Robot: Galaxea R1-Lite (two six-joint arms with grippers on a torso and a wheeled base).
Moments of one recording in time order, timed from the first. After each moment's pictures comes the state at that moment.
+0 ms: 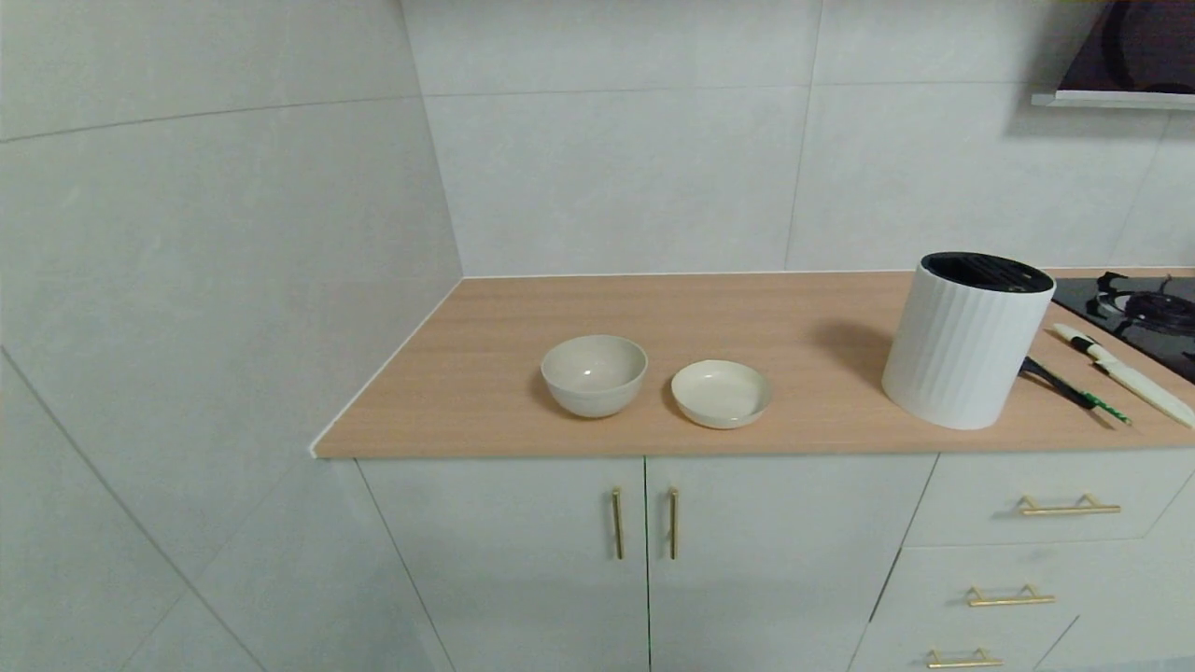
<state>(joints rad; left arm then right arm) 0.00 0.00 0.00 0.00 0.02 0.00 0.00 0.00 0.00 0.01 -0.01 0.02</state>
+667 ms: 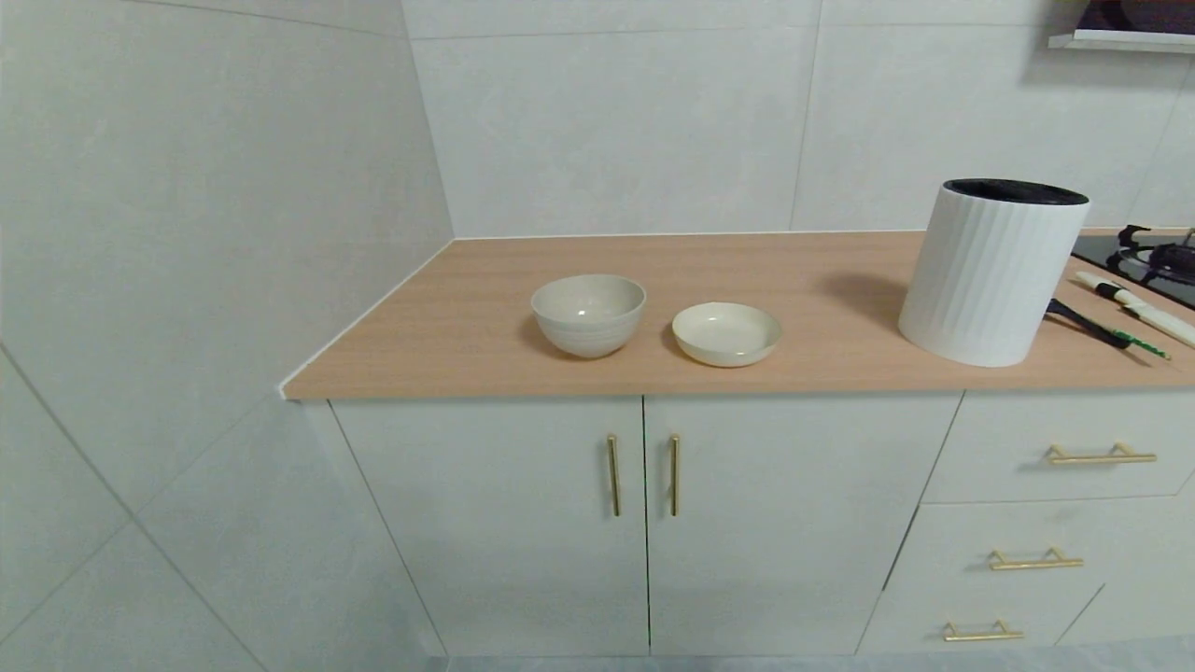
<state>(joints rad) 0.00 0.00 0.00 0.00 0.02 0.00 0.00 0.00 0.00 0.01 -0.01 0.02</state>
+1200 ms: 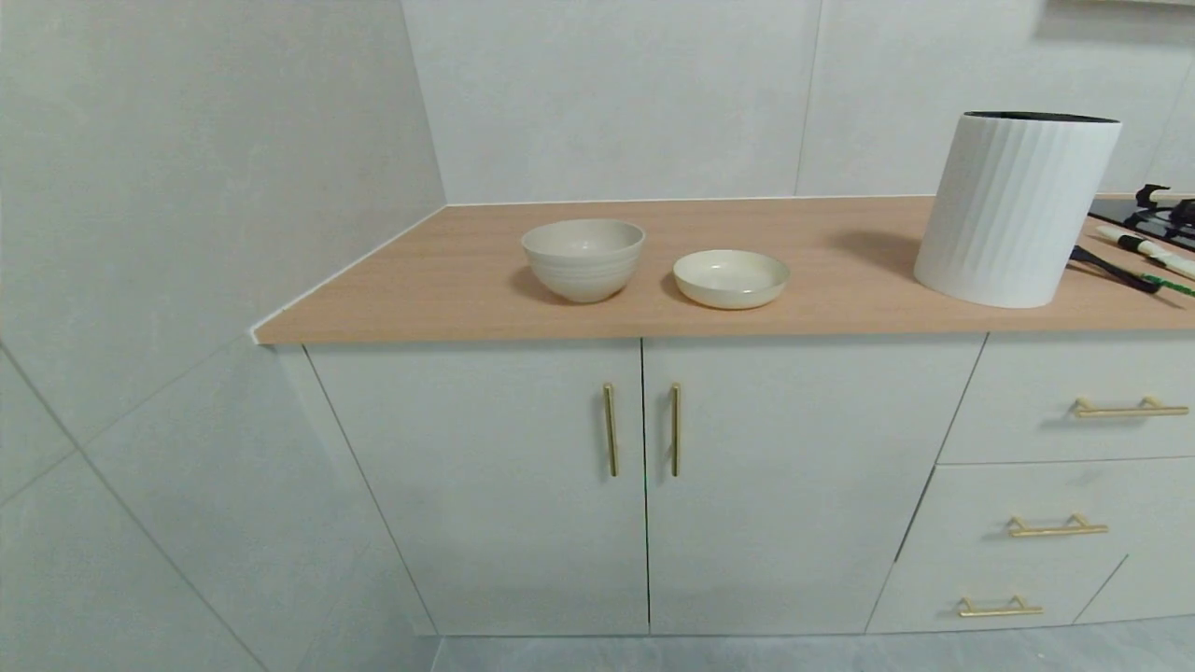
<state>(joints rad) 0.00 0.00 0.00 0.00 0.02 0.00 0.00 0.00 0.00 0.01 -0.01 0.02</state>
